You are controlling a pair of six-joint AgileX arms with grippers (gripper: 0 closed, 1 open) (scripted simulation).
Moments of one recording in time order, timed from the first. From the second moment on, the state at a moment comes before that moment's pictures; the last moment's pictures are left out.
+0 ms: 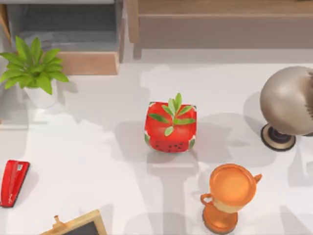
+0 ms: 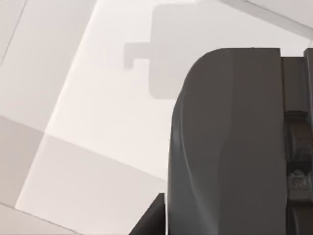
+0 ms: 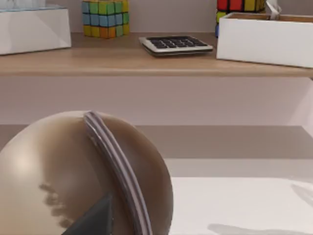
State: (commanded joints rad) left arm 0.22 2.18 2.11 -1.11 -0.01 -0.13; right arm 0.00 0.00 0.00 0.00 0.00 0.00
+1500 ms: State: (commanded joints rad) left arm -0.40 1.61 0.90 -0.77 -0.04 -0.39; right arm 0.00 0.00 0.00 0.00 0.00 0.00
